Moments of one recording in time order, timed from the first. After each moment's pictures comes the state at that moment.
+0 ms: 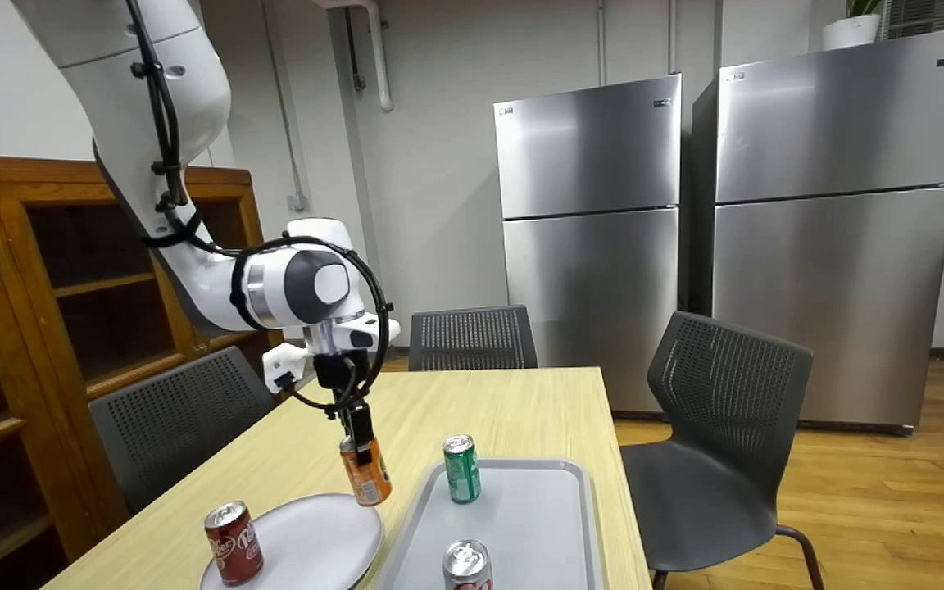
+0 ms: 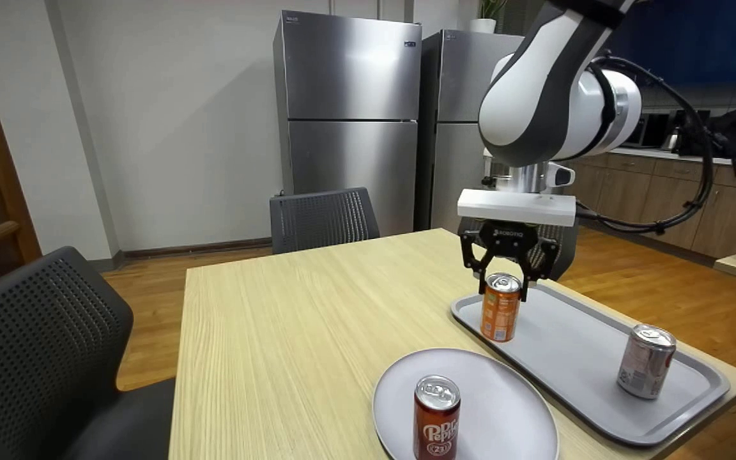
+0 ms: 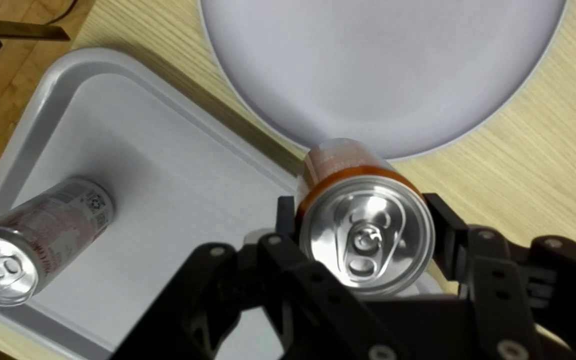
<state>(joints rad) 0.22 0.23 -0.13 -2.42 -0.02 2.63 0.82</state>
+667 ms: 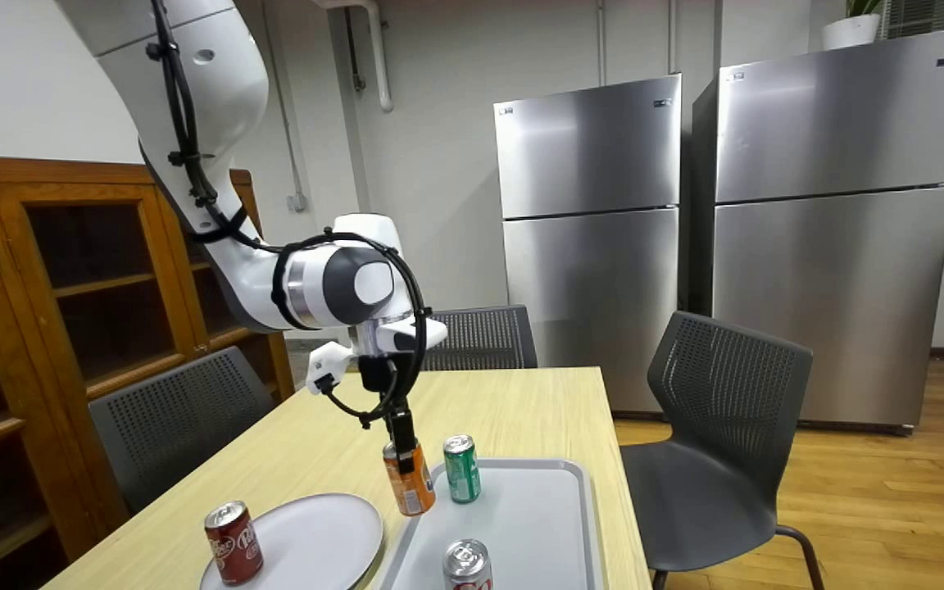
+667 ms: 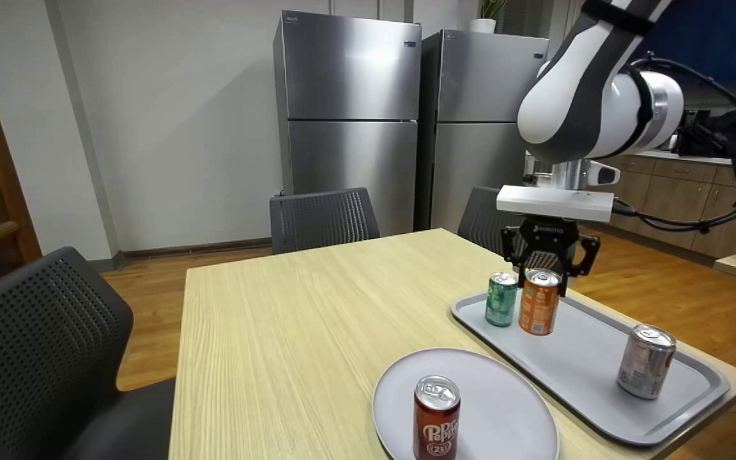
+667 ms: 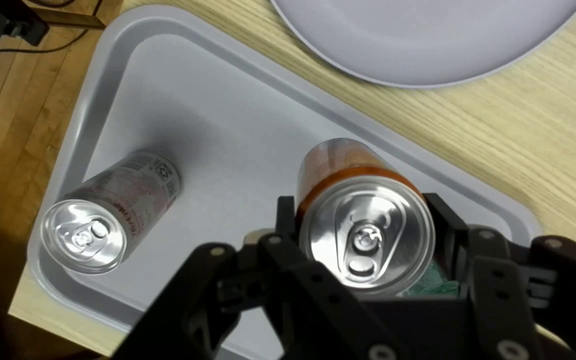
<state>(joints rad) 0.10 0.22 -0.16 -2.43 -0.02 2.62 0.82</state>
